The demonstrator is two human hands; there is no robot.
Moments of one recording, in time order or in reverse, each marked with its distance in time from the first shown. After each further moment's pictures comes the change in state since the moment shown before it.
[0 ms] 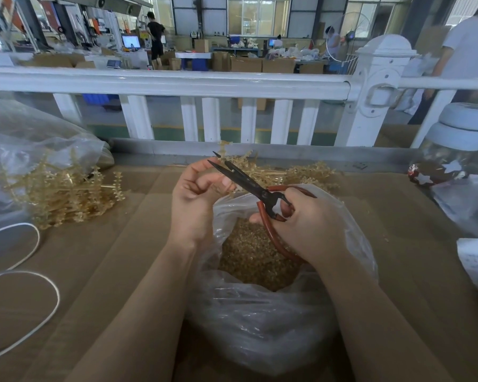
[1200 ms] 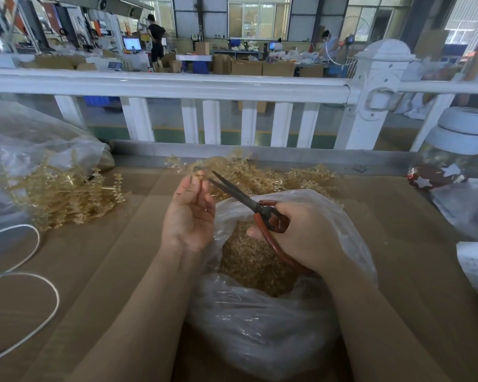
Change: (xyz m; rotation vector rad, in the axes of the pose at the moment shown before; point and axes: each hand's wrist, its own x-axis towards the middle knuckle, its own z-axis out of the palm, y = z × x) left_hand 0.003 0.001 -0.009 -0.478 0.349 -0.372; right_hand -0.002 -0.004 -0.009 0.117 -0.290 0.021
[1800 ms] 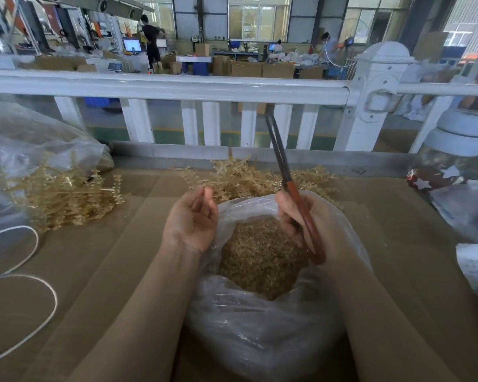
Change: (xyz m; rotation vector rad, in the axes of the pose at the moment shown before) left_hand 0.000 0.002 0.004 -0.041 0.155 -0.186; right_hand 0.005 -0.002 -0.016 1.050 -0.100 0.301
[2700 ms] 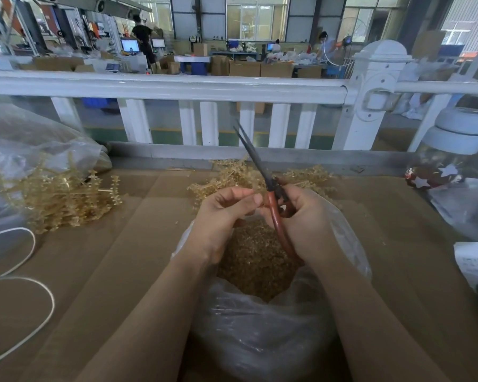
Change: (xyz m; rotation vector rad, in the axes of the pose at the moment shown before) left_hand -0.012 -0.032 0.008 0.843 -0.444 0.269; right_hand 0.010 0.021 0.008 -0.325 0.201 -0.337
